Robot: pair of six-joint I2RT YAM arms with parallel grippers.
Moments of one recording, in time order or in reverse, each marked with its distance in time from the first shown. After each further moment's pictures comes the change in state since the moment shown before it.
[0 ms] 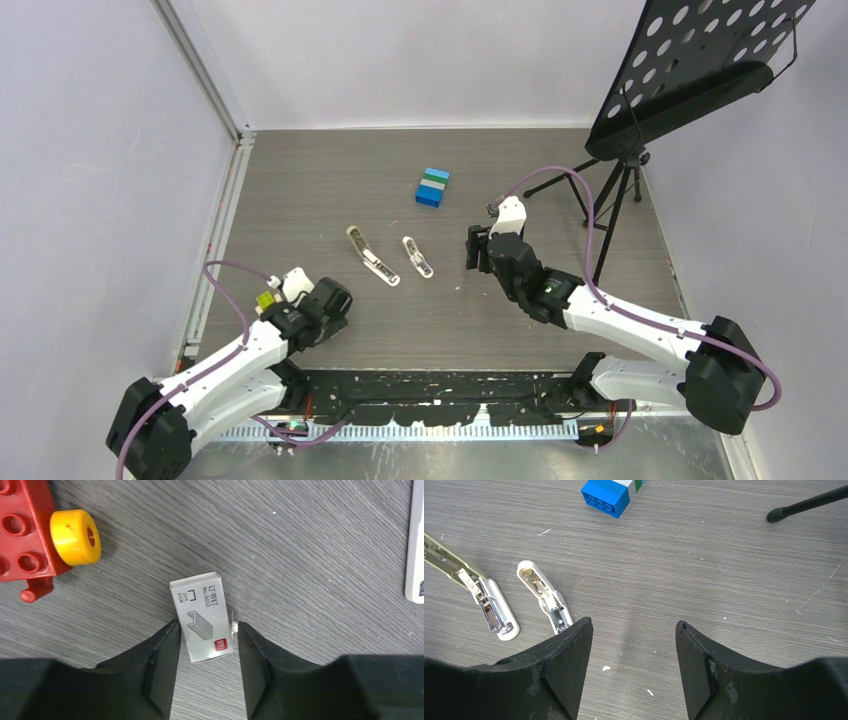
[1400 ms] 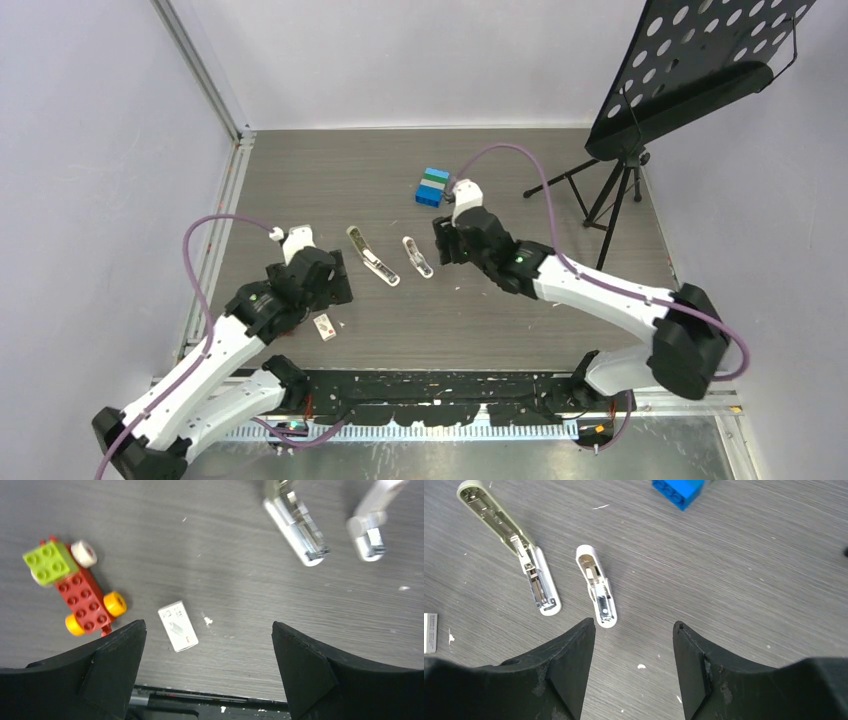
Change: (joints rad) left arm -0.004 -0.097 0.394 -0.182 -0.003 0.515; right arm 0.014 0.283 0.322 -0.174 -0.242 -0.096
